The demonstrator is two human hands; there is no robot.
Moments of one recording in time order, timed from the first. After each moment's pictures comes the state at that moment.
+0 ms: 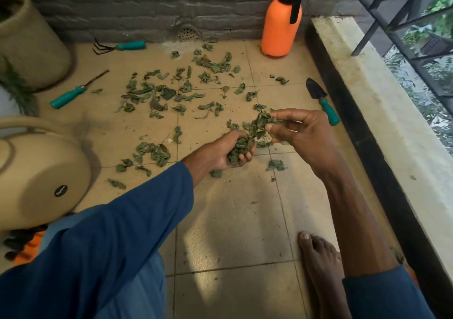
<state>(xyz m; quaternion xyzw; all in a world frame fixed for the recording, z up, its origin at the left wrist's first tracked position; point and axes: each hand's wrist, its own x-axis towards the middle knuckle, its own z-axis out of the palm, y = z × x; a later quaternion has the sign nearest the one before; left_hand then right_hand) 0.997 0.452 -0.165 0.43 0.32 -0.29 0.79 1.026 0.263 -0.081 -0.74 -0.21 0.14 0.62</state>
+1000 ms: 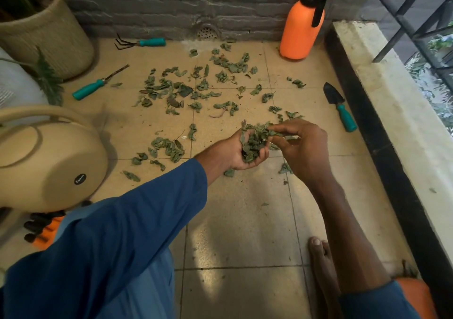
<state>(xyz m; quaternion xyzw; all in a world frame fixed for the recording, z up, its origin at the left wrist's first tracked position) 0.990 0.458 -0.155 0.26 0.40 -0.28 0.83 1.008 0.294 -0.107 -0.86 -0.26 0.00 0.43</state>
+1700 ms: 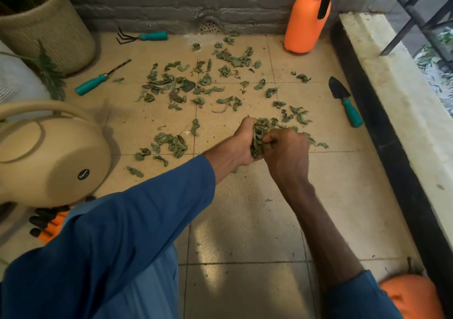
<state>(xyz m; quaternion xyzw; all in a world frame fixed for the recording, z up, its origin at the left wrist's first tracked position) 0.984 0.442 -0.133 0.42 0.44 -0.14 0.78 0.978 0.332 -0.128 -0.94 -0.18 -0.04 0.30</state>
